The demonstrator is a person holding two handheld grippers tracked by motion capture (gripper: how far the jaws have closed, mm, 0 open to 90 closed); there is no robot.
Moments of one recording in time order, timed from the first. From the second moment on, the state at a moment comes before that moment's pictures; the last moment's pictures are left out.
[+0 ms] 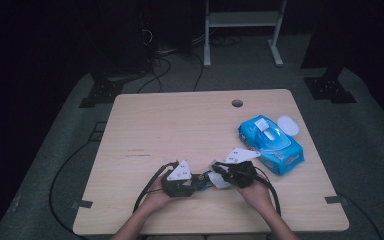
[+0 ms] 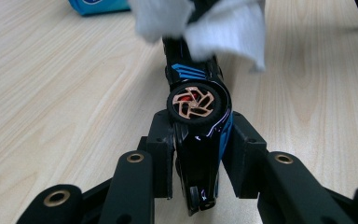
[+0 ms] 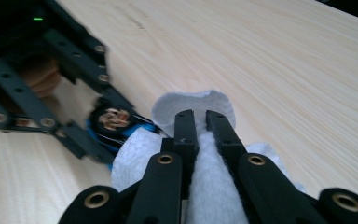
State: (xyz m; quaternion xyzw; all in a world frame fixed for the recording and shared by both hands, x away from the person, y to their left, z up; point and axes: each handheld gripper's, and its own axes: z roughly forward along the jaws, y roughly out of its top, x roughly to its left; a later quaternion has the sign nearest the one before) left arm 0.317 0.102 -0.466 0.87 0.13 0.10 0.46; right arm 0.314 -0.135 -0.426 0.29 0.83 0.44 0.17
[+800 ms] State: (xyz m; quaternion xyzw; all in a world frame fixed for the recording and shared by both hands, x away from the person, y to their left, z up) left arm 0.318 0.102 -0.466 0.87 0.14 0.10 0.46; right arm 0.310 -0.143 -0.427 0.31 0.83 0.43 0.19
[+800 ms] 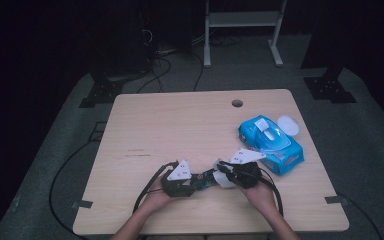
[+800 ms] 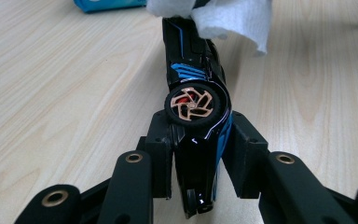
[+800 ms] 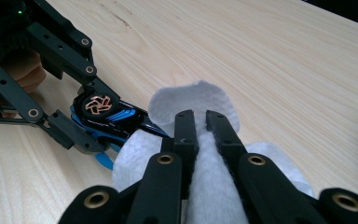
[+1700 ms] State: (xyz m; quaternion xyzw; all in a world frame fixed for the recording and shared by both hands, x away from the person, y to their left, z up) left arm 0.319 0.103 -0.465 0.87 0.16 0.09 0.46; right arm 0.311 -0.152 -0.426 0.31 0.83 0.43 0.19
